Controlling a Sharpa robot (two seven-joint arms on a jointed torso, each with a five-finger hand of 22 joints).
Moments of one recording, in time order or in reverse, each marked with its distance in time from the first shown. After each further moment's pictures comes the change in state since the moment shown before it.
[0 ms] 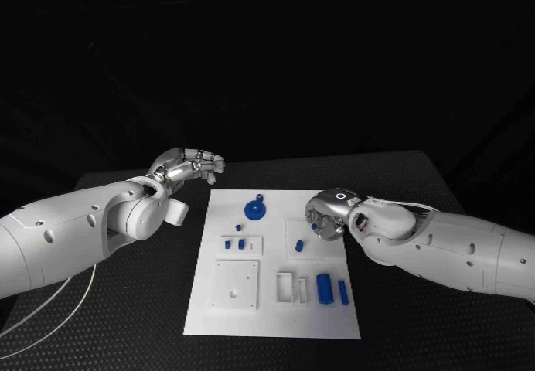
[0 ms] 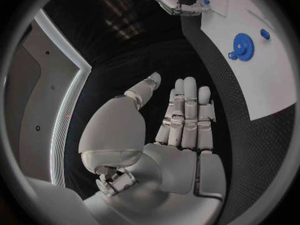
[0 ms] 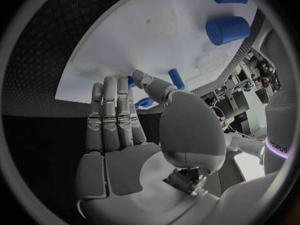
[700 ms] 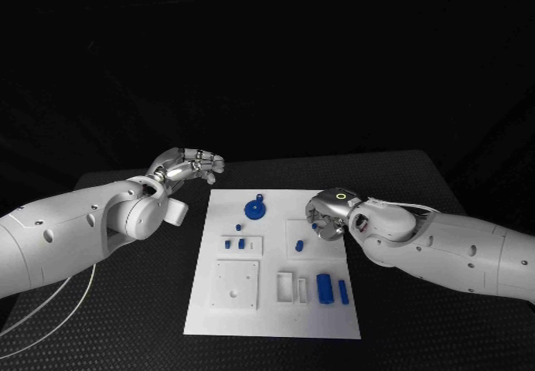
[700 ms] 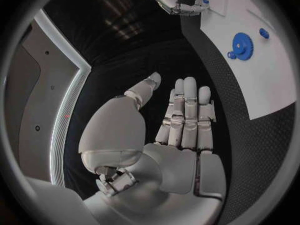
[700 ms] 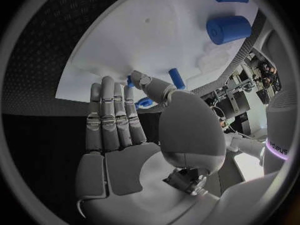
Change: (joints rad) left arm 0.000 -0.001 0.000 -0.001 0.000 0.002 -0.002; left_hand 0.000 0.000 0.000 0.000 0.000 0.000 0.000 0.000 0.000 0.000 0.000 0.000 0.000 0.000 0.000 0.000 0.002 -0.005 0.000 0.000 -0.004 0.001; right arm -0.002 -0.006 -0.002 0.014 -0.010 -0.009 -0.021; right_hand 0.016 -0.002 0.025 0.012 0.000 0.024 -0.016 0.010 0.011 -0.011 0.044 -0.020 -0.019 0.012 -0.011 0.012 0.003 -0.009 -0.002 -0.003 0.032 0.001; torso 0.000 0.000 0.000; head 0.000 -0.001
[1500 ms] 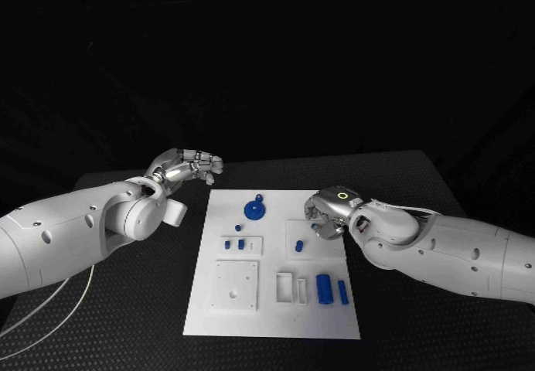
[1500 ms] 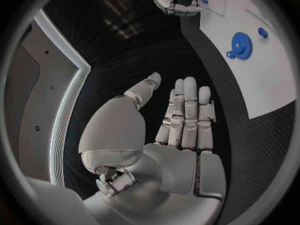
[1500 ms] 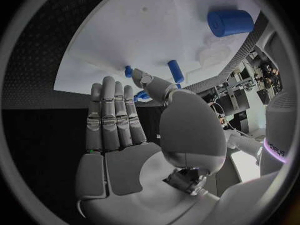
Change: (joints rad) left arm 0.000 -0.002 0.000 -0.001 0.000 0.002 -0.003; left_hand 0.000 0.000 0.000 0.000 0.000 0.000 0.000 0.000 0.000 0.000 0.000 0.000 -0.001 0.000 0.000 -0.003 0.002 0.000 0.000 0.000 0.000 0.001; right arm -0.003 -0.015 -0.002 0.026 -0.006 -0.080 -0.011; right_hand -0.007 -0.007 -0.014 -0.023 0.000 -0.015 0.011 -0.001 0.007 -0.008 0.004 0.004 0.017 -0.005 -0.004 0.012 0.003 0.001 -0.004 0.004 0.011 0.000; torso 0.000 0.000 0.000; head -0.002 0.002
